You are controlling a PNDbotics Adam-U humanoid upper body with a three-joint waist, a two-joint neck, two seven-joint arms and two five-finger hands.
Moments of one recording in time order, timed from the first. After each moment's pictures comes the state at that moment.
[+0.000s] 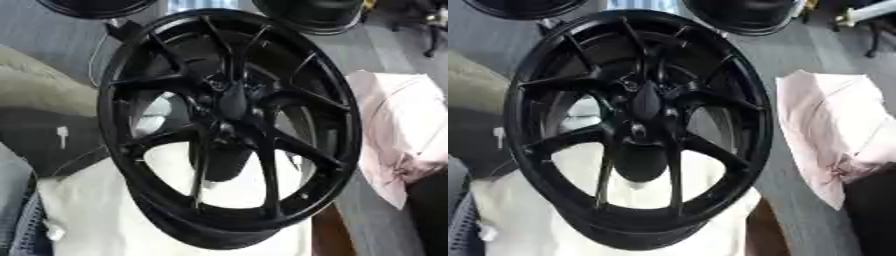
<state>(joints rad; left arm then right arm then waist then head) -0.11 0.63 0.31 -1.86 0.32 -0.04 0.26 -0.32 -0.91 -0.20 -1.47 -0.13 -0.19 0.22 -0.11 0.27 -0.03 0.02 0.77</state>
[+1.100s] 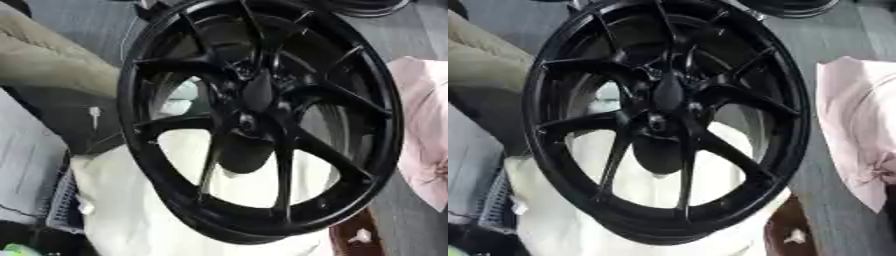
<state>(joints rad) -0.14 0.63 0.30 -1.86 0.31 -0.07 0.26 0.00 -0.66 -0.54 -1.97 -0.25 -0.39 0.03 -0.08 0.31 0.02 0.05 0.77</state>
